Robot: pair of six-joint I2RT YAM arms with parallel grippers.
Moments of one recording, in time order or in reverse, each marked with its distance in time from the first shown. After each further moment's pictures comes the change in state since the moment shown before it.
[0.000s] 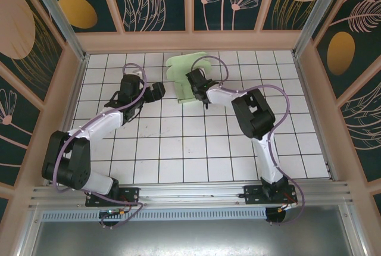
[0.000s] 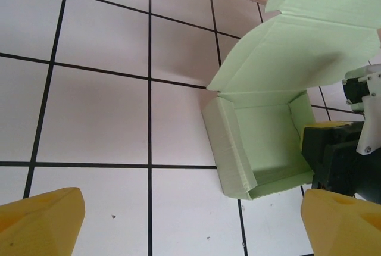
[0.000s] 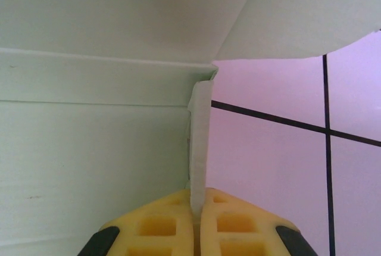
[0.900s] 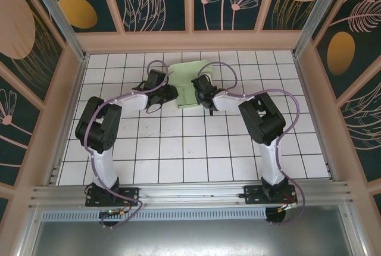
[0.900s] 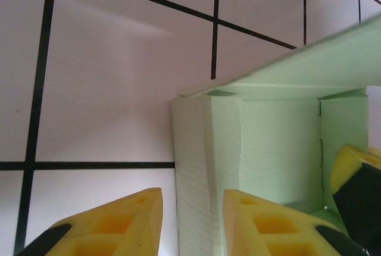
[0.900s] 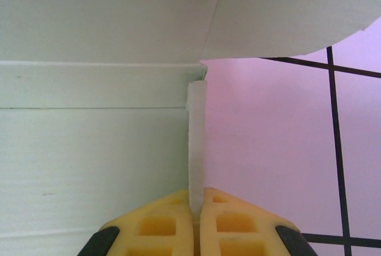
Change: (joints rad) left arm -0.099 0.464 0.325 -0.102 0.095 -0.203; right arm 0.002 -0.149 -0.232 0.125 -0.088 0.116
